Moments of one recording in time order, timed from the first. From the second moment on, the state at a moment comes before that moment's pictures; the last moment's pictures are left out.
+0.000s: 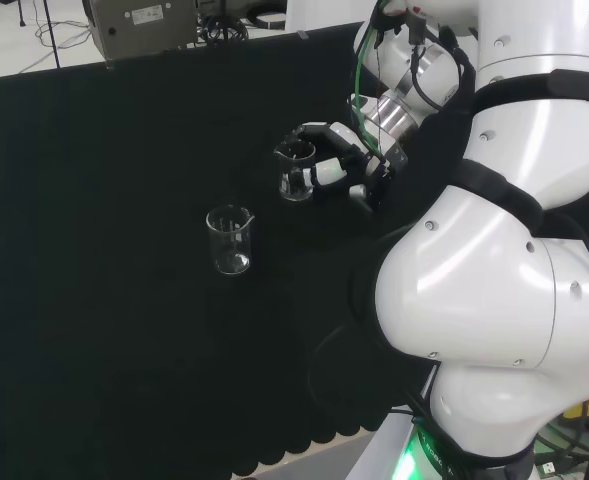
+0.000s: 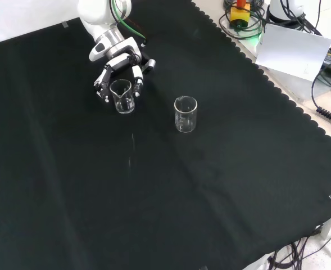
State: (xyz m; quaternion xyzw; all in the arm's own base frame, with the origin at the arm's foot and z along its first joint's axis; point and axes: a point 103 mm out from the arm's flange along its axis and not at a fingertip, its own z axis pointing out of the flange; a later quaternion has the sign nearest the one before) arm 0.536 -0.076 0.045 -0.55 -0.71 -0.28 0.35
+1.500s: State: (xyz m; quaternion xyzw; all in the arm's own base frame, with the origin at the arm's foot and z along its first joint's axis) arm 0.530 -0.062 0.041 -0.61 -0.68 -0.28 0.30
